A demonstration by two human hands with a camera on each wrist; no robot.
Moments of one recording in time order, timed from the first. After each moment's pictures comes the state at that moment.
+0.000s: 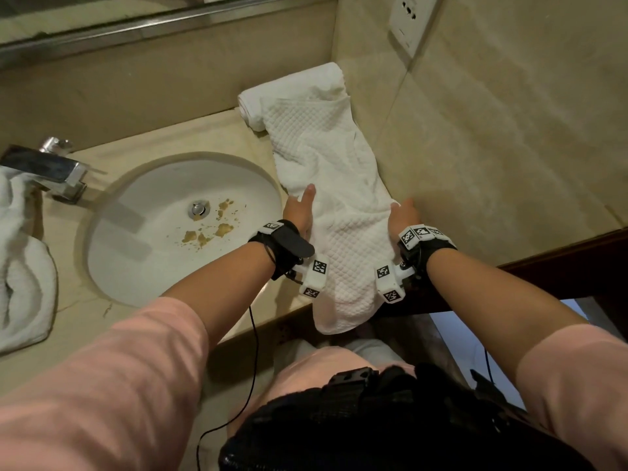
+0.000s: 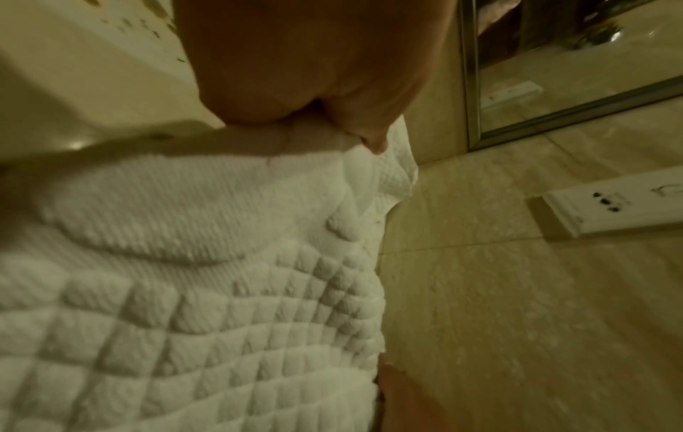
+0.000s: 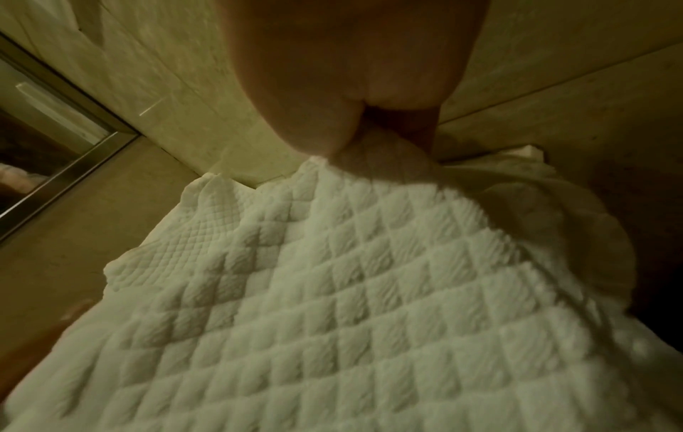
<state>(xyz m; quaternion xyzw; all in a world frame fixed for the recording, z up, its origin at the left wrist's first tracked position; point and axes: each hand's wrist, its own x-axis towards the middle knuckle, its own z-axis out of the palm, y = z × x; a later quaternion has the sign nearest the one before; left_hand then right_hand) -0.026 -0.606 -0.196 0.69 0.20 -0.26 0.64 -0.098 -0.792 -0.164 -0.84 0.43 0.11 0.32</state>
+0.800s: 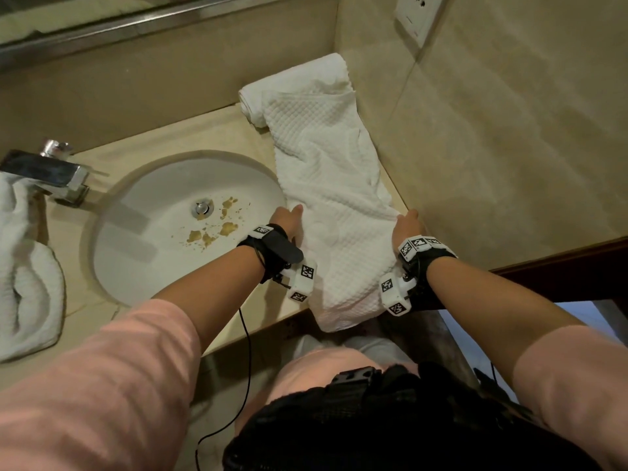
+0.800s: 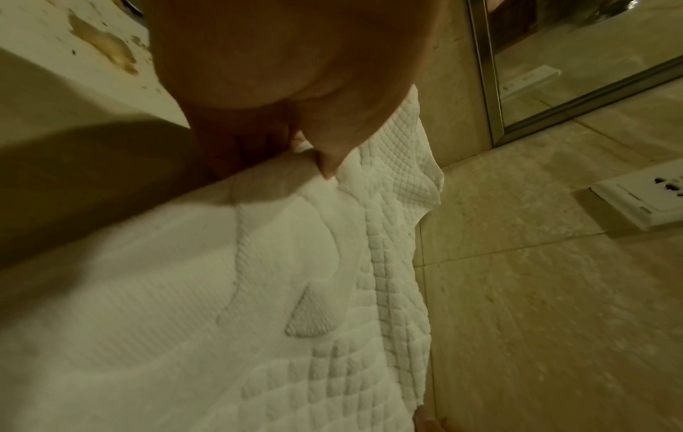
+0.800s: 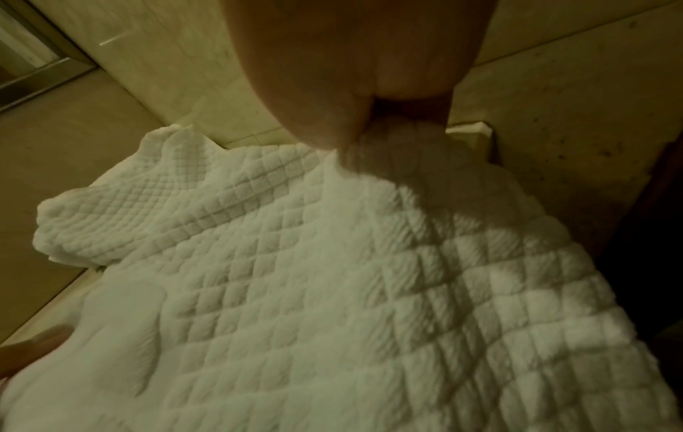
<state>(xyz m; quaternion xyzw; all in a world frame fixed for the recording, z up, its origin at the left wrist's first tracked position) -0.008 -0.568 -0.219 0.83 0.14 -0.34 0.41 -0.112 -0.787 -0.199 -0.88 0.39 0.18 0.22</state>
